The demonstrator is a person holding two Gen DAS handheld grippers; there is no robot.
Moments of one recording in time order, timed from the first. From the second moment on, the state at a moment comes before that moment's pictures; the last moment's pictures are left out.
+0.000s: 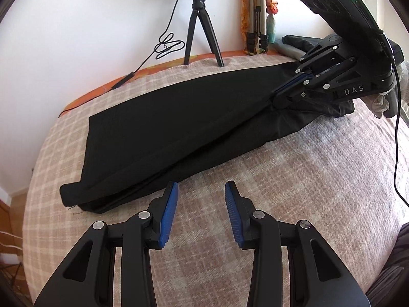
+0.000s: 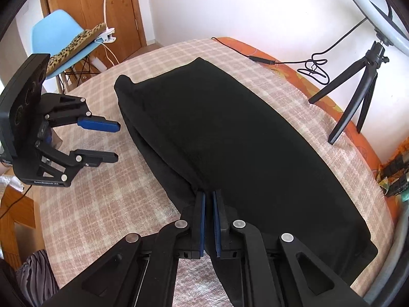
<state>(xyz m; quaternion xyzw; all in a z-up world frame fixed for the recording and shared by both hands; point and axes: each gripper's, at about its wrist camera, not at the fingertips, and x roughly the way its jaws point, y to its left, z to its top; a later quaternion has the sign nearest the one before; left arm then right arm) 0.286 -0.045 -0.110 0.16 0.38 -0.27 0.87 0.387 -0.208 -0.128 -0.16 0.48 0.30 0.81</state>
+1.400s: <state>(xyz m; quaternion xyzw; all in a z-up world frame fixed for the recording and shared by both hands) 0.254 -0.039 -0.088 0.13 0.40 -0.32 0.85 0.350 -0.423 -0.121 0.09 0.49 0.08 0.87</state>
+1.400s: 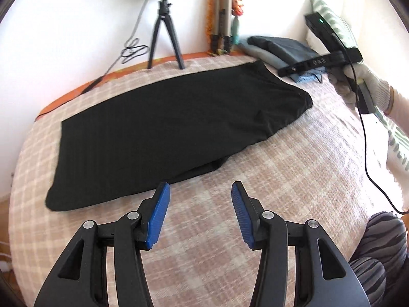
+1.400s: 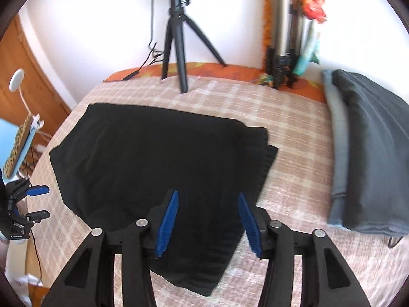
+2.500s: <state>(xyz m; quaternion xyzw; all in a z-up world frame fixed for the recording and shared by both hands) 0.363 0.106 -0.149 -0.32 0.41 -0.09 0.85 0.421 -0.200 -0.068 0.00 0.48 0.21 0.85</state>
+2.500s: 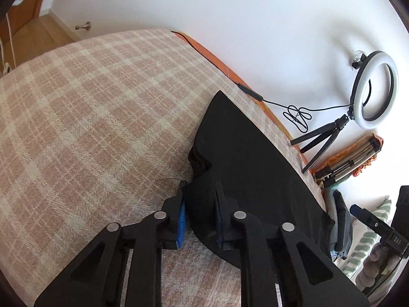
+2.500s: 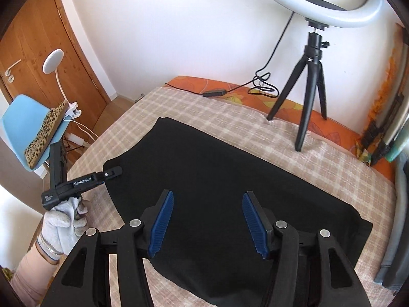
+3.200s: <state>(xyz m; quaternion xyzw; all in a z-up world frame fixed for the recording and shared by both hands) 0.355 0.079 -0.128 -0.23 0.35 -0.14 0.90 0.562 0.035 -0.164 -0.11 0.61 0.22 0.75</state>
